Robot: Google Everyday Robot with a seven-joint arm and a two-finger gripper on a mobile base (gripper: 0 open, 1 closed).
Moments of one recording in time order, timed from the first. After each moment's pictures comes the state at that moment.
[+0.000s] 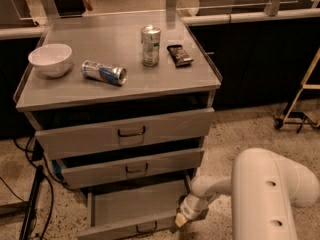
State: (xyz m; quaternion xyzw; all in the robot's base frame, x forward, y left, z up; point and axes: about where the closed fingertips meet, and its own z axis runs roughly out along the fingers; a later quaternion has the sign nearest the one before) arm 0.460 -0.097 0.198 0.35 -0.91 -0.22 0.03
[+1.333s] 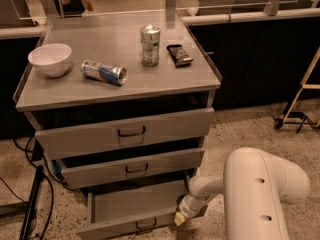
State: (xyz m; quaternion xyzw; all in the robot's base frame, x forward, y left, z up) arm 0.473 -0.095 0.179 0.34 -0.92 -0.20 0.02
